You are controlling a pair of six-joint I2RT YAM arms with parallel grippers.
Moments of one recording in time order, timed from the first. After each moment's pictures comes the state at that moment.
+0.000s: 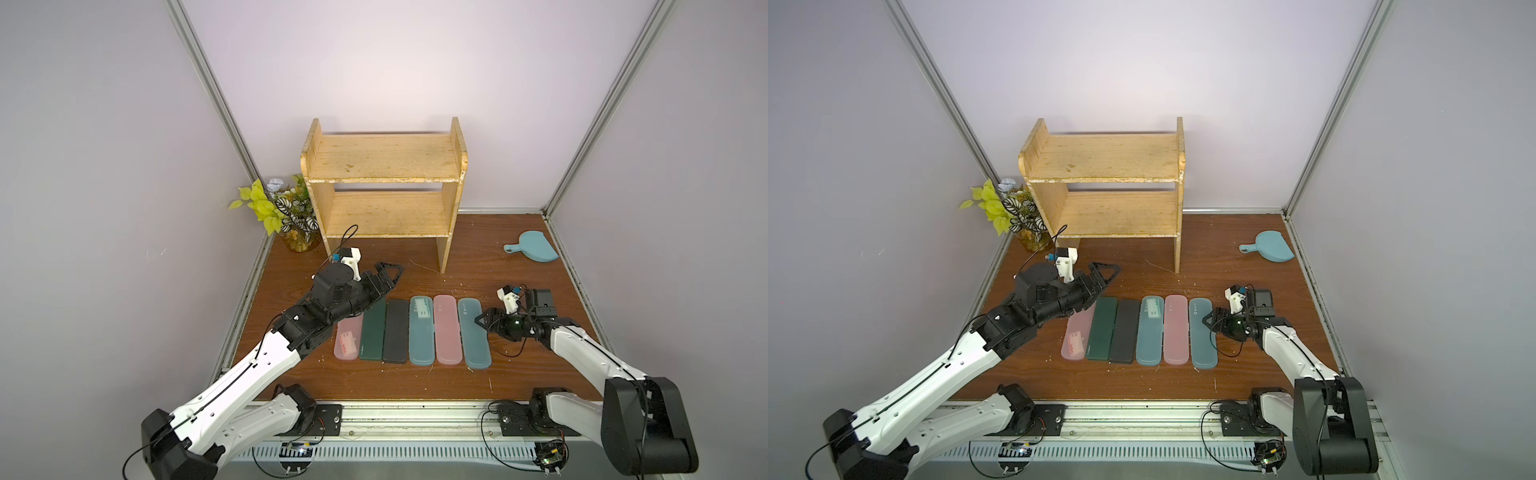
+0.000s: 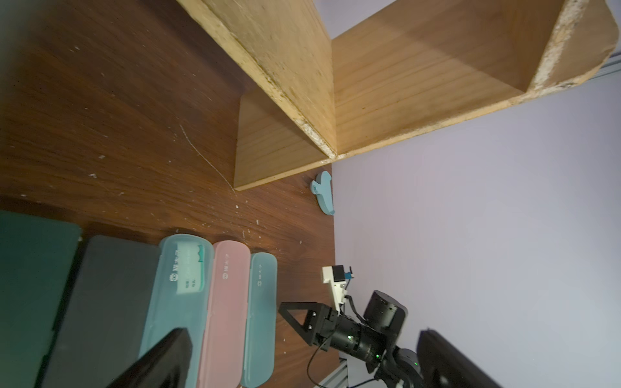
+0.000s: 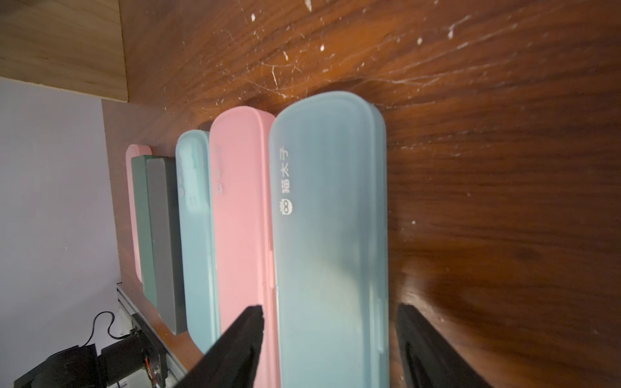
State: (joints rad) left arm -0.66 0.94 0.87 -0.28 0.06 -1.11; right arm 0.05 1.14 0.47 -0.35 -0.53 0.39
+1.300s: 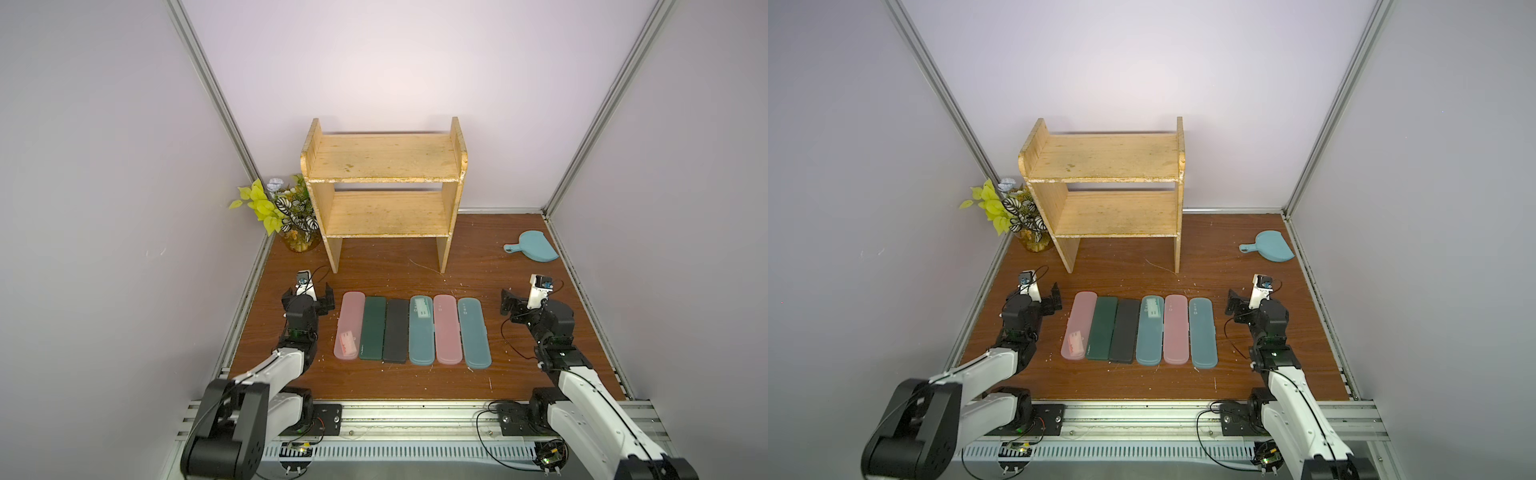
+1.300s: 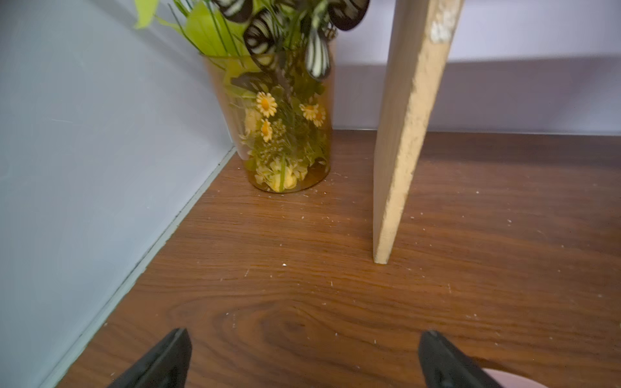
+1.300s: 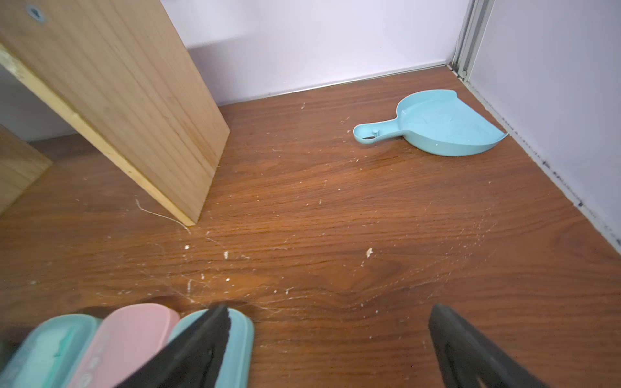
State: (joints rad) left arm -0.08 1.23 0.19 0.74 -0.25 0.00; right arm 0.05 0.84 0.24 0.23 0.04 0.14
